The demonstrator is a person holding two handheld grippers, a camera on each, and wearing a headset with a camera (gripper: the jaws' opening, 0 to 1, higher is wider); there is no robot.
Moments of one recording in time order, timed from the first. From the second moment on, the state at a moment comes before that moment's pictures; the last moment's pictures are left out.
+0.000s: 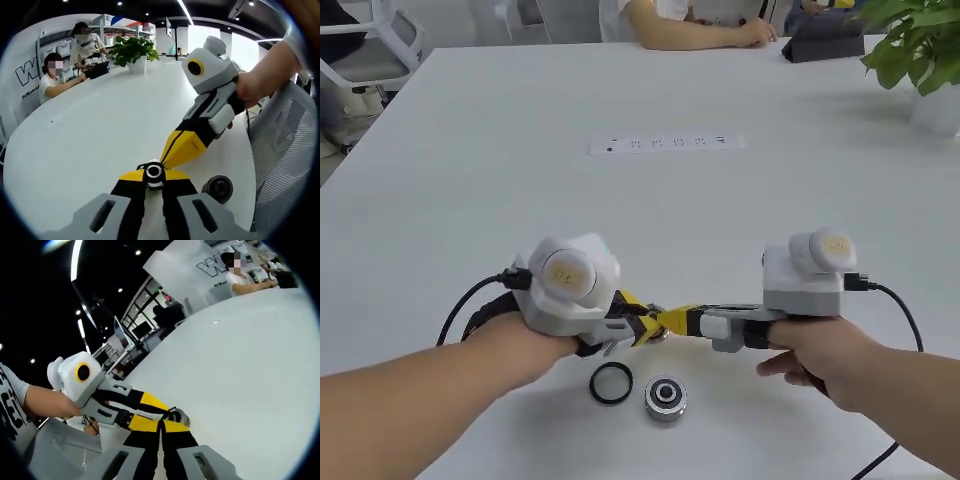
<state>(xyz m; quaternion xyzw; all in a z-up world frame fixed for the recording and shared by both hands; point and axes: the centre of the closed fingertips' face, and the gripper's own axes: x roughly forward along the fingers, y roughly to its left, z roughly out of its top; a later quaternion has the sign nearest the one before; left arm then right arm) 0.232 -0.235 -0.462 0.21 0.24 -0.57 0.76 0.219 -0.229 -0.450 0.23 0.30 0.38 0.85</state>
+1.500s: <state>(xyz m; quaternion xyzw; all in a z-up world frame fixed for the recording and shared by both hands) 0.226 -0.234 -0.454 0.21 0.24 -0.58 0.75 0.221 -0.237 -0.453 0.21 0.30 0.37 0.85</state>
